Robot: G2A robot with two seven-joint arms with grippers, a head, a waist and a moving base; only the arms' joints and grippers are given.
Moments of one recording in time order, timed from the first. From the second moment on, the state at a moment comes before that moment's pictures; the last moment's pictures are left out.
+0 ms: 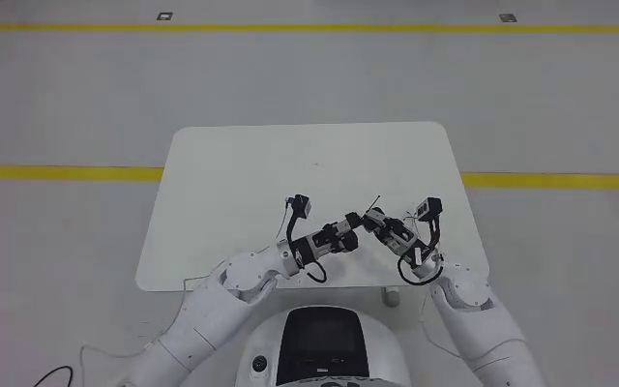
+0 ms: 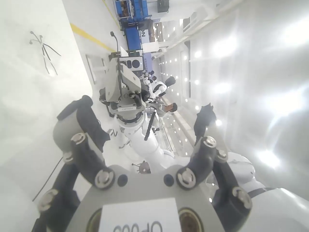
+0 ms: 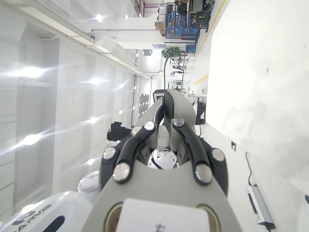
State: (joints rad) left arm 1.29 -1.23 -0.85 -1.48 -0.37 -0.32 -0.53; right arm -1.59 -1.21 1.32 -1.51 0.43 -0.34 0.64
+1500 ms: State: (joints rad) left arm 1.29 -1.22 -0.83 -1.47 -0.28 -0.27 -0.51; right arm -1.62 -1.20 1.32 -1.54 0.31 -0.34 0.58
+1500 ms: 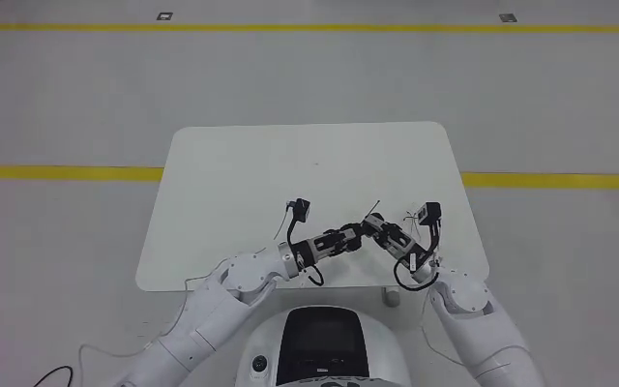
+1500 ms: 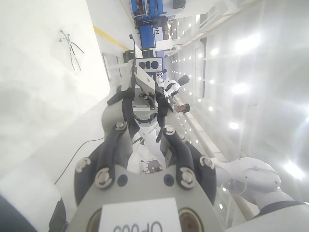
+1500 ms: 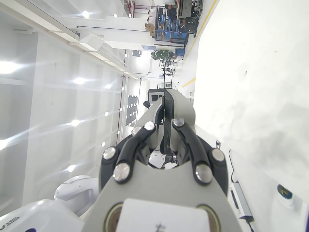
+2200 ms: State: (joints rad) left arm 1.28 -1.22 -0.82 -1.45 -0.29 -0.27 -0.51; right arm -1.63 -1.20 1.32 -1.56 0.29 -0.34 0.59
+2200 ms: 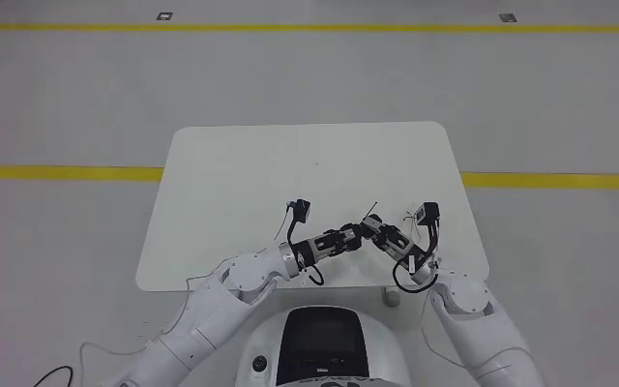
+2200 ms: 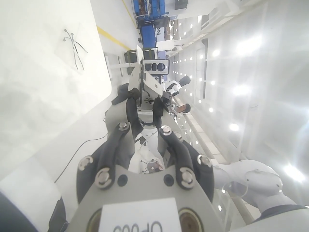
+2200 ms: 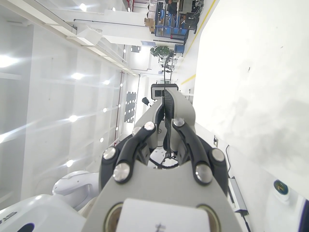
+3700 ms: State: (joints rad) left arm 1.30 -1.20 -0.86 -1.45 -0.29 -0.31 -0.61; right arm -1.62 -1.19 1.36 -1.53 0.30 -0.33 0.64
